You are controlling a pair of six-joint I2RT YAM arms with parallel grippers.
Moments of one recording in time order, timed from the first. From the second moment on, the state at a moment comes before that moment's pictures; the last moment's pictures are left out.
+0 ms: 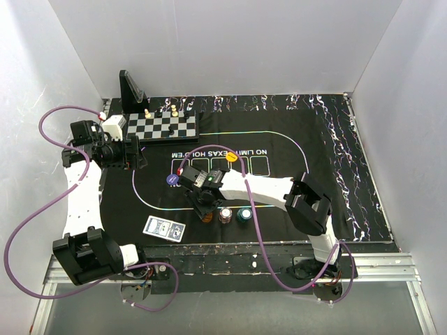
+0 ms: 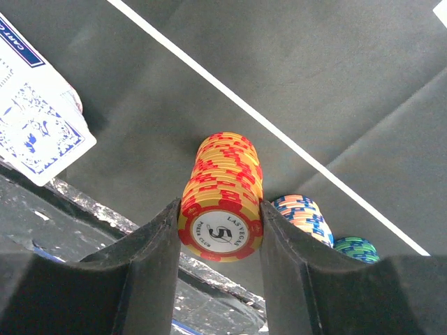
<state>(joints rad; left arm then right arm) 0.29 1.25 1.19 -0.87 0.51 0.25 1.19 2.00 1.59 -0.82 0.06 0.44</state>
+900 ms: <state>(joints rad) 0.29 1.32 1.22 -0.85 0.50 0.22 1.10 2.02 1.85 -0.83 0.09 0.41</state>
